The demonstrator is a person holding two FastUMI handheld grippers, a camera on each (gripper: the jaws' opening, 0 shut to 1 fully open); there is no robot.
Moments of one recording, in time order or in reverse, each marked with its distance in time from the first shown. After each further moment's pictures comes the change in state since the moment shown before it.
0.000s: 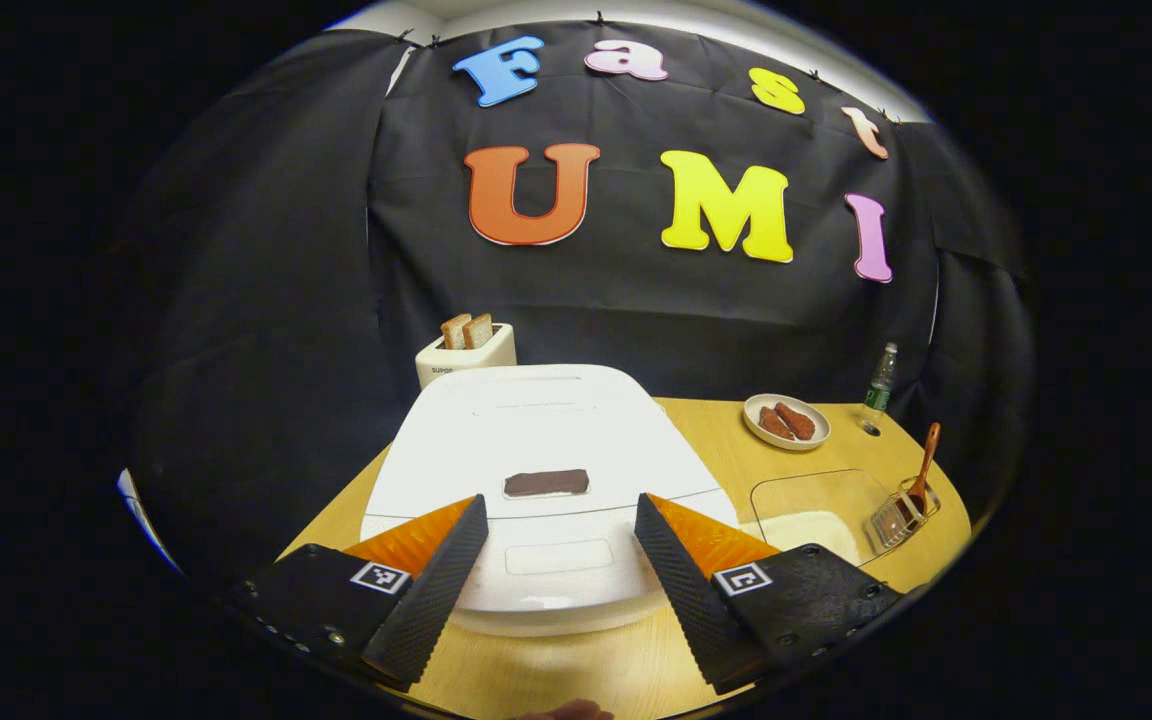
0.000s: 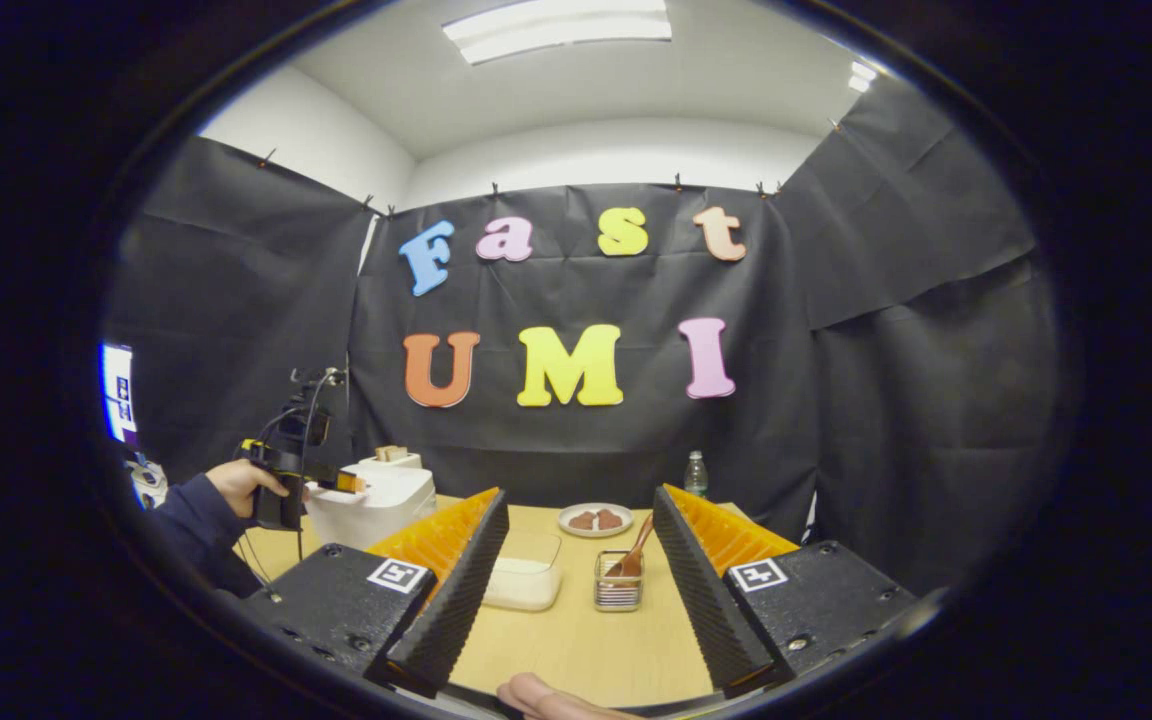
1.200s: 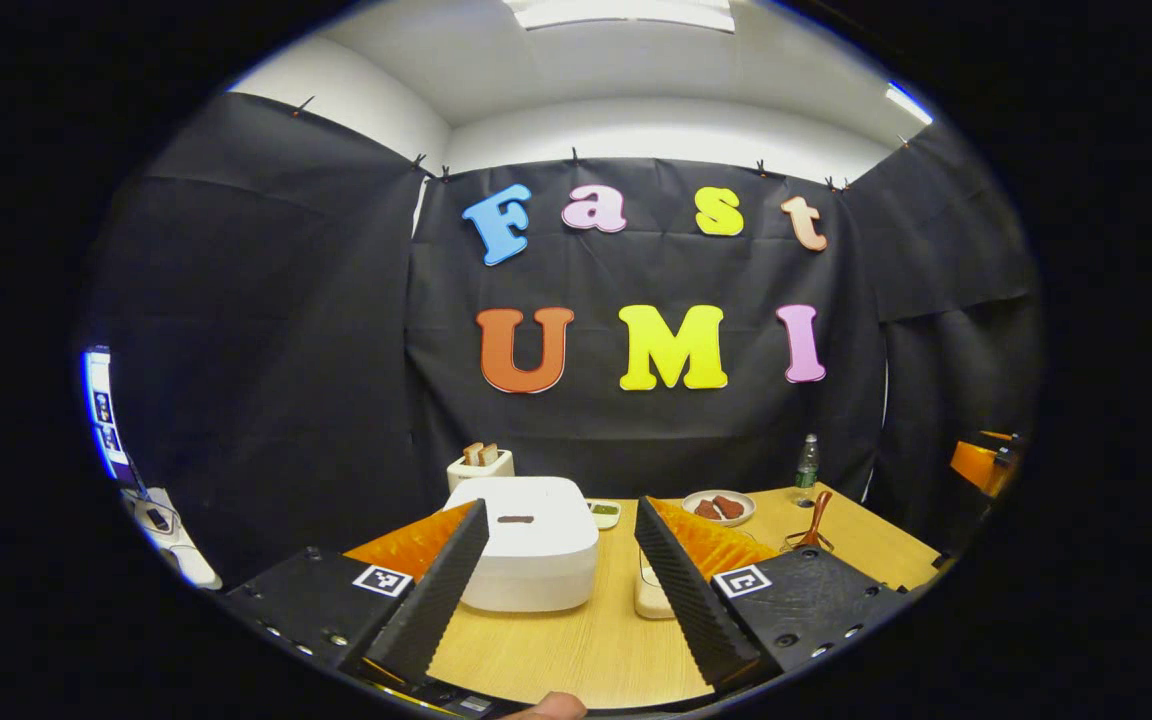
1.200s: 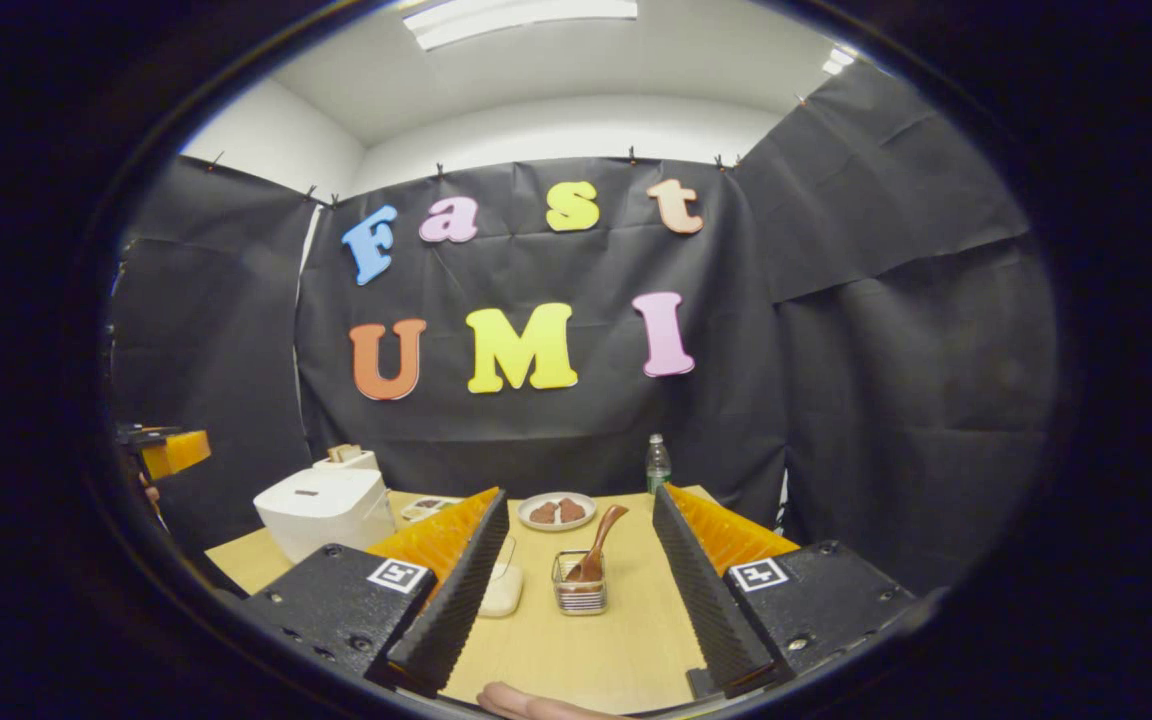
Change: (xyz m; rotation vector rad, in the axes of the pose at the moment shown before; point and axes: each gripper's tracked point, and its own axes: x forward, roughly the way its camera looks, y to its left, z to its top) left arm -0.169 -0.176 0.097 0.028 -0.404 0.069; right arm 0.050 -0.052 0.003 0.054 0.082 -0.128
